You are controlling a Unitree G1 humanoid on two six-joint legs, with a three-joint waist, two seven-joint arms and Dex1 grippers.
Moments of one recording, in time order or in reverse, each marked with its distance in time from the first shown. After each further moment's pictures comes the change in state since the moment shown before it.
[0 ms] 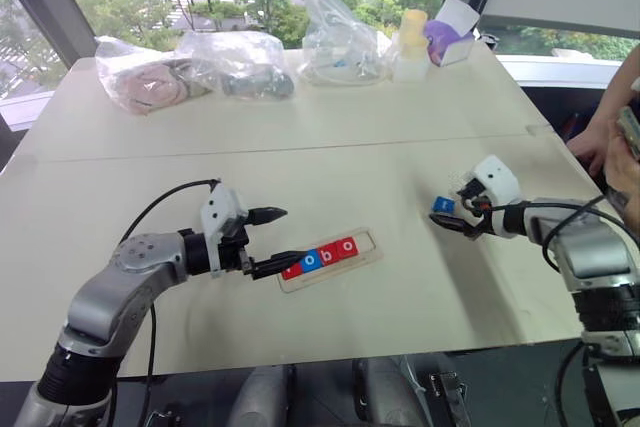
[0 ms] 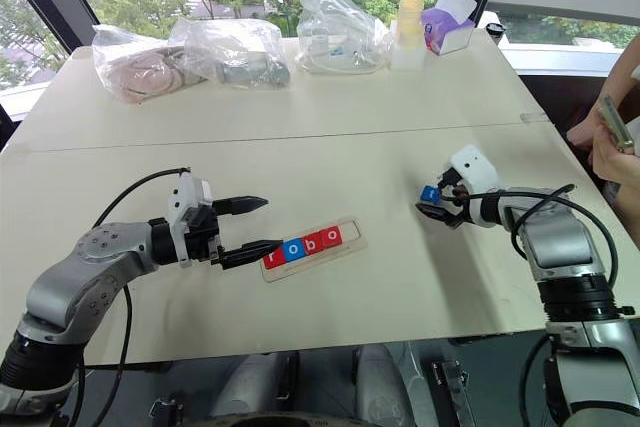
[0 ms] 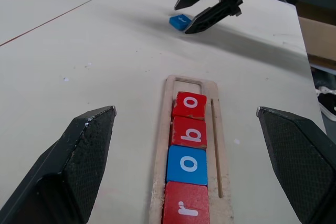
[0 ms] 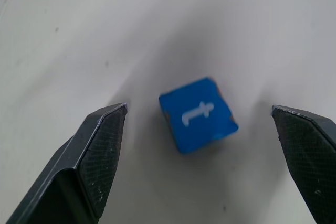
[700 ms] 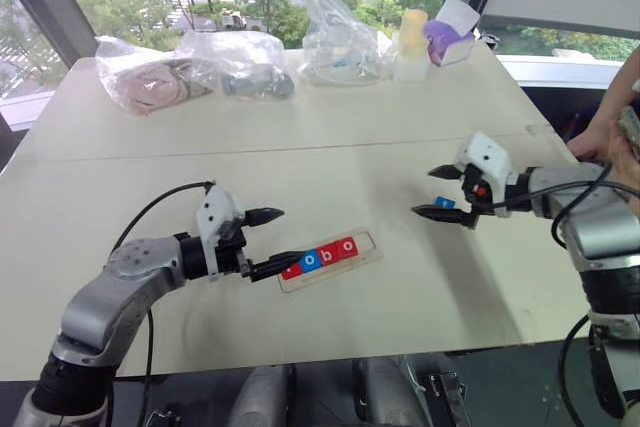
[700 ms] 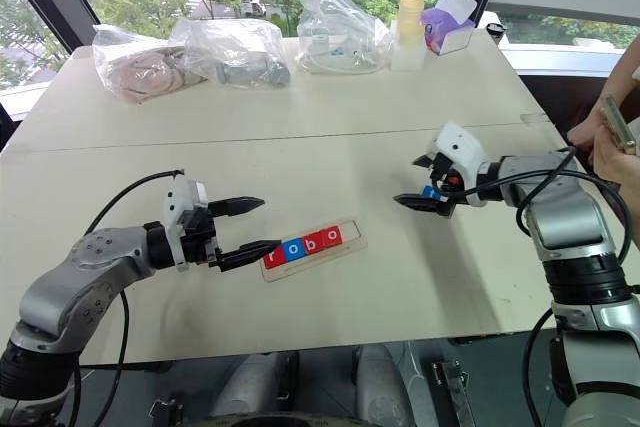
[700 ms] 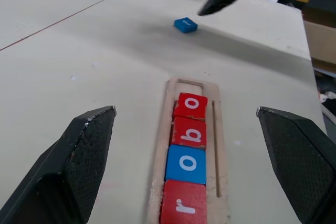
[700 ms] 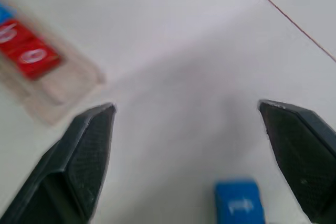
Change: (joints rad) left arm 0.028 0.002 0.009 -0.028 -0.017 0.003 0.027; right arm -0.062 -0.063 -0.004 -0.085 -0.007 -0.092 0.248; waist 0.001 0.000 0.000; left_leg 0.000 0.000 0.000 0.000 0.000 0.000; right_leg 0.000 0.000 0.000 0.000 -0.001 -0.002
